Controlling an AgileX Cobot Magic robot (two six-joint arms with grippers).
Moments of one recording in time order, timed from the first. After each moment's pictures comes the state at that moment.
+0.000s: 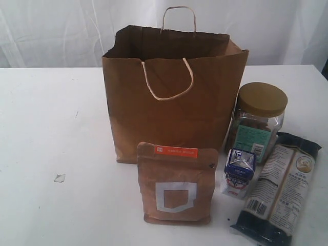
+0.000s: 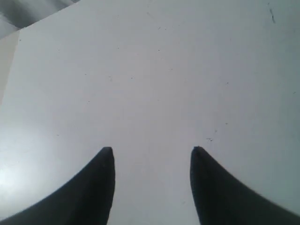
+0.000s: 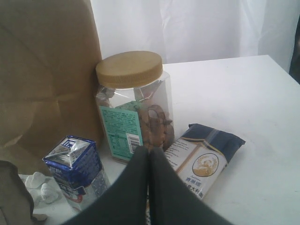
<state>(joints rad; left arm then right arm) -0.49 0.94 -0.84 0.74 1.00 -0.50 0.13 0.01 -0.01 0.00 0.24 0.18</state>
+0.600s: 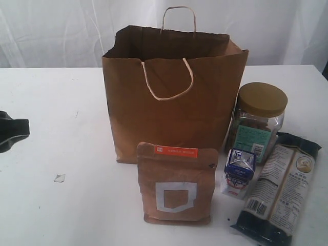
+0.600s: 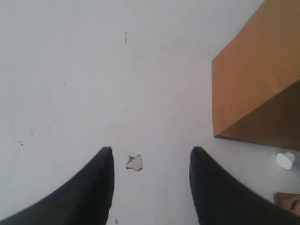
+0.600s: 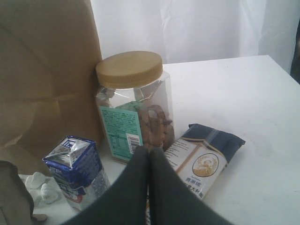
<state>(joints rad) -0.41 0.93 -0.56 0.23 0.39 -0.61 0.13 0.01 -0.01 0.00 0.24 0.18</state>
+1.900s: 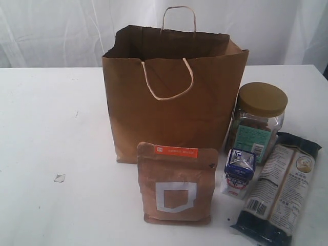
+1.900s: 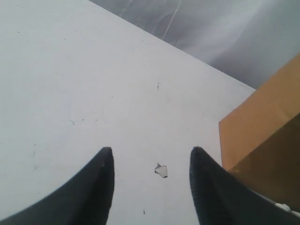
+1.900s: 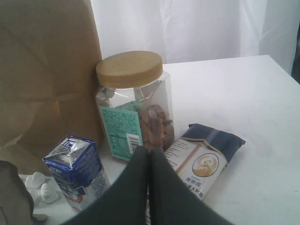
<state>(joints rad) -0.15 0.01 0.02 0.07 0.29 -0.61 0.13 0.01 -0.01 0.00 0.24 0.18</state>
